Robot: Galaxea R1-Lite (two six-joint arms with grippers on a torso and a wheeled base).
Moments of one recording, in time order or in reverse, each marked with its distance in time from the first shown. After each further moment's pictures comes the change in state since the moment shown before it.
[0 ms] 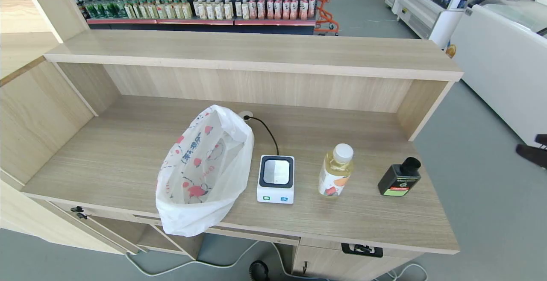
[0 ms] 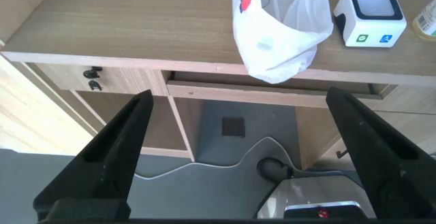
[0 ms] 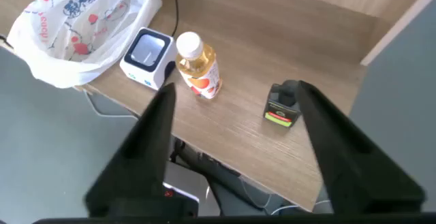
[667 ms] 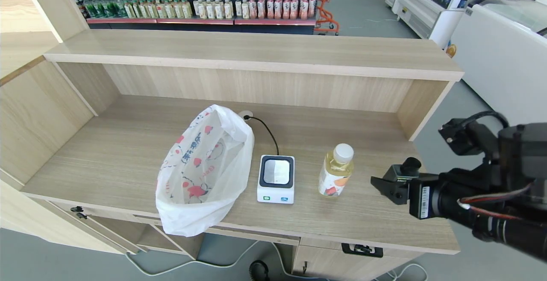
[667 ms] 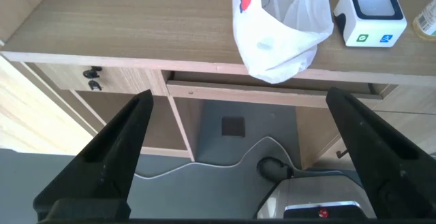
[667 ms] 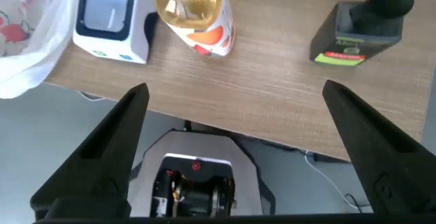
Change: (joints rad) left arm 0.000 0.000 0.000 0.000 0.000 0.000; right arm 0.432 0.479 0.156 -0.353 -0.536 0.360
